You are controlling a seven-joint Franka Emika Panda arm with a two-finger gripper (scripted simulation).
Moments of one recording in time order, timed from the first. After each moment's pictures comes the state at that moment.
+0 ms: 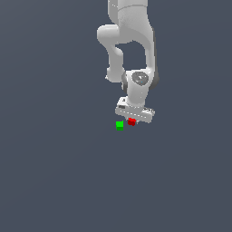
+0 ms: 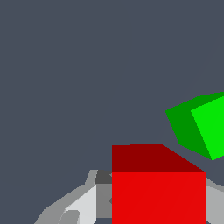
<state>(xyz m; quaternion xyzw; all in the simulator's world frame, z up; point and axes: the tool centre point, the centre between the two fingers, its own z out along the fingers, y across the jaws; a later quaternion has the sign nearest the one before) -0.103 0.095 0.055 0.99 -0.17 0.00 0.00</state>
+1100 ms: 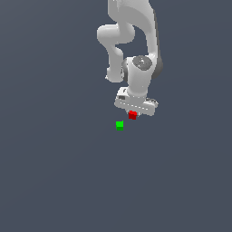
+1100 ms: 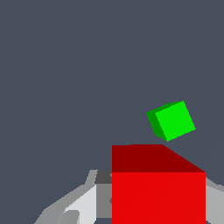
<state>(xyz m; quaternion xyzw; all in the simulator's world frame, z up) -0.101 0.092 0.118 0.99 -0.17 0.00 0.00</state>
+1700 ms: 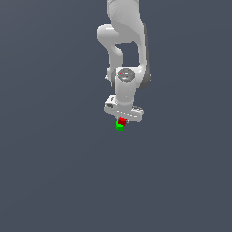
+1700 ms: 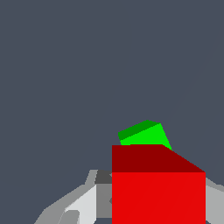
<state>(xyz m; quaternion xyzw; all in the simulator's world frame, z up) -0.094 0.038 0.074 0.99 -0.17 0.00 0.00</state>
